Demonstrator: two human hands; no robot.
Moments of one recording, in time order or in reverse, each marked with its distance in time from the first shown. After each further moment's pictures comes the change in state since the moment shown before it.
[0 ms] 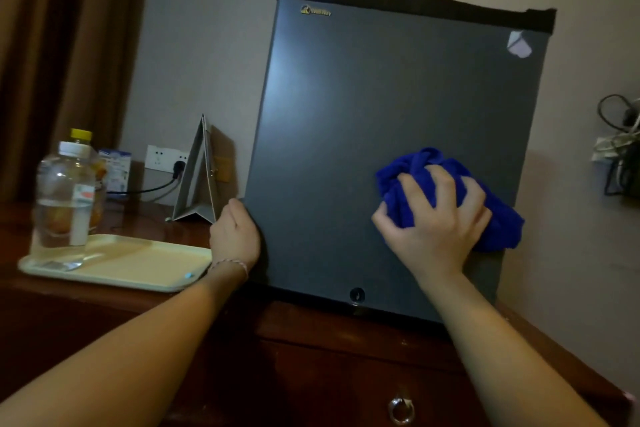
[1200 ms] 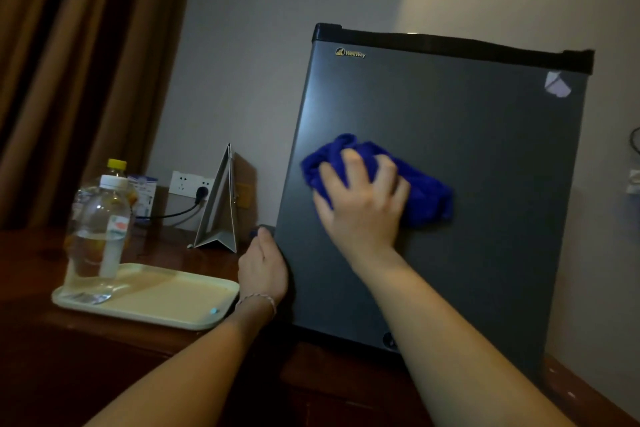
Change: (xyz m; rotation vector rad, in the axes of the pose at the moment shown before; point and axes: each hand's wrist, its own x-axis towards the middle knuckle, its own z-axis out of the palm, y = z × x) left_hand 0.014 -0.008 0.004 -0.134 0.012 -0.037; right_hand 0.060 -0.131 0.030 0.084 -0.064 -0.176
